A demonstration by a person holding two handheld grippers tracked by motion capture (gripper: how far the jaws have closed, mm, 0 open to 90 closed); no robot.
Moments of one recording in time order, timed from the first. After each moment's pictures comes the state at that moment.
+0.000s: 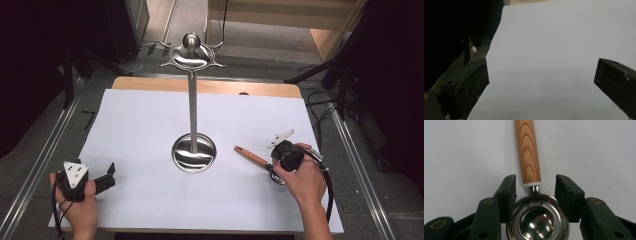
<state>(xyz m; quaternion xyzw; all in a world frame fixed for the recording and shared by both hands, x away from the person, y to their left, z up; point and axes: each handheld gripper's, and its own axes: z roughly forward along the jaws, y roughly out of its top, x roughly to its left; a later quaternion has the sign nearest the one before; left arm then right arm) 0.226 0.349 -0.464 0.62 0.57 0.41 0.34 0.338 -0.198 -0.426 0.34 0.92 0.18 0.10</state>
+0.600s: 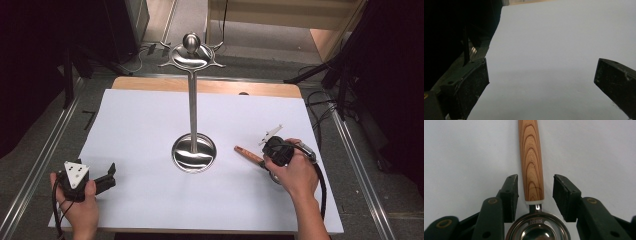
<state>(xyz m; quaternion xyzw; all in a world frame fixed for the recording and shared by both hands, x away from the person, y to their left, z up) 0.226 0.348 -0.464 0.63 0.57 0.41 0.34 0.354 -0.177 -0.428 0.32 0.93 0.16 0.09</state>
